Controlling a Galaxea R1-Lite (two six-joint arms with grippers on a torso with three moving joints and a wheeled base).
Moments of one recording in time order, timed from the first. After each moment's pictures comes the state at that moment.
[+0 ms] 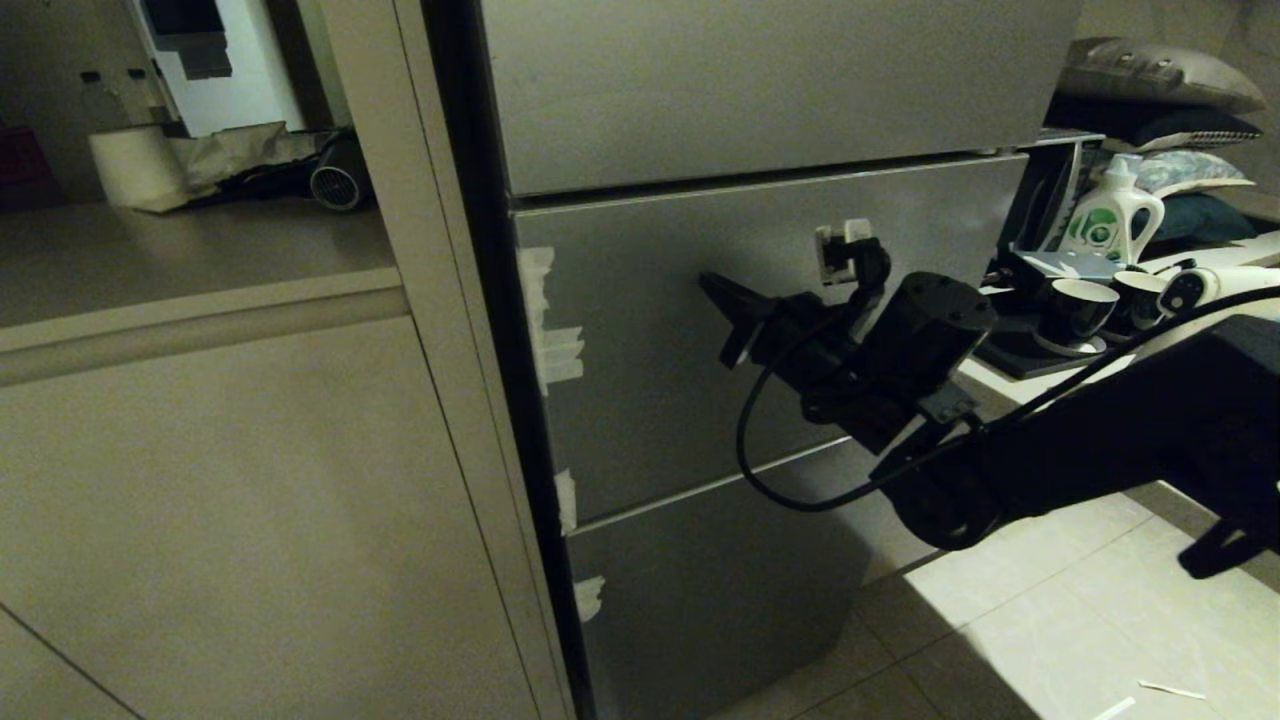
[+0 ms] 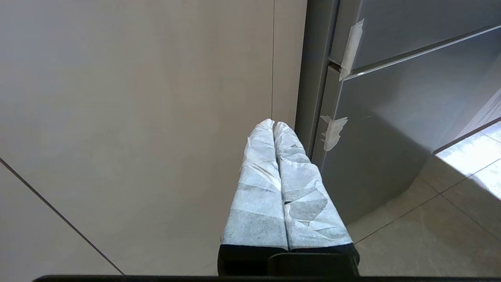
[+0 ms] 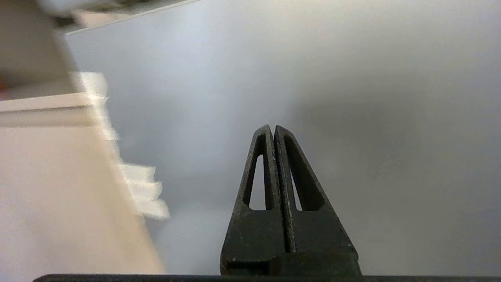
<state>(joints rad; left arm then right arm) 0.00 0.00 0.00 -0.01 0.00 0.03 0.52 2.15 -1.21 -1.32 0.21 0.20</state>
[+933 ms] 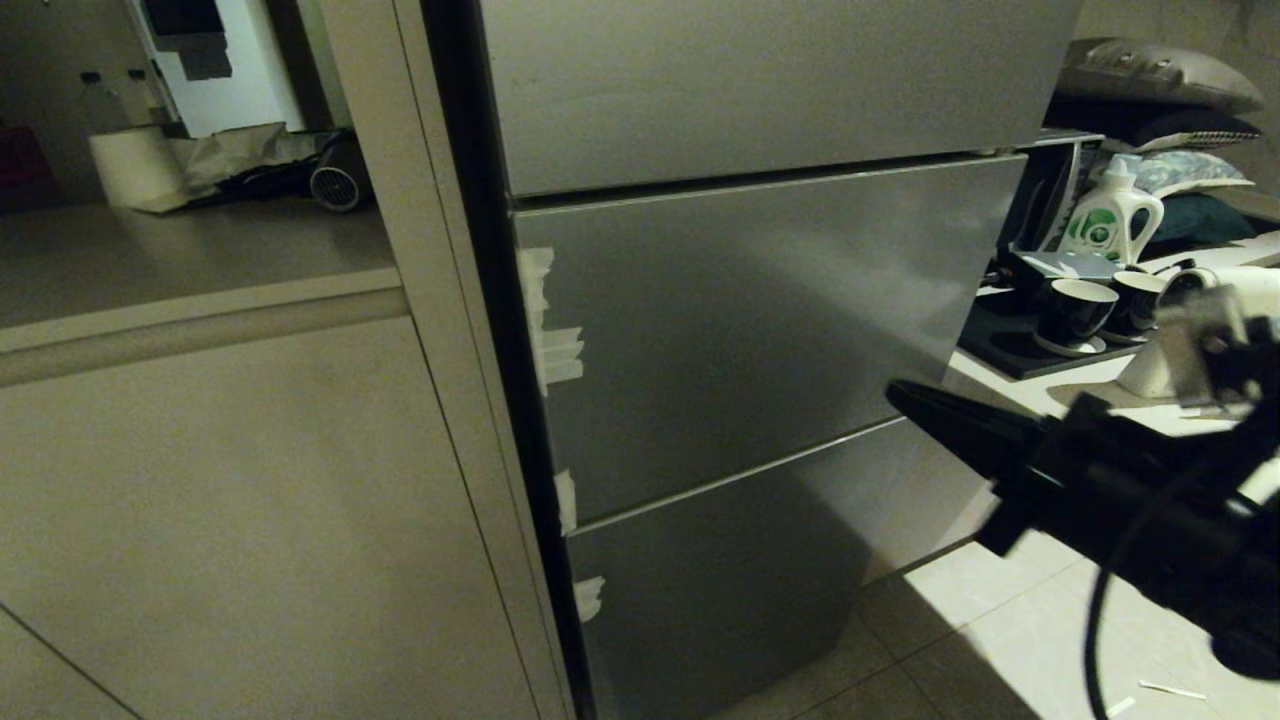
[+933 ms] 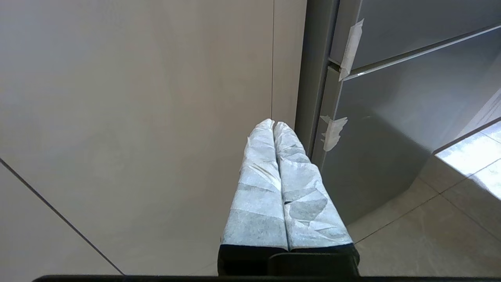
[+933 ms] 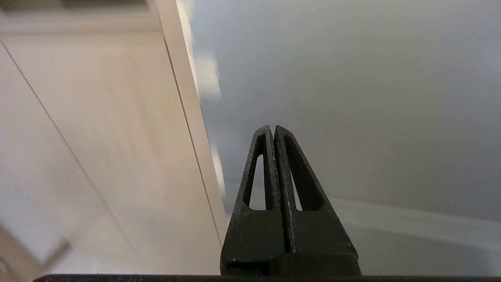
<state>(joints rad) 0.00 0.00 0.00 -0.01 0.00 0.03 0.55 1.36 -0.38 -1.12 0.12 0.07</state>
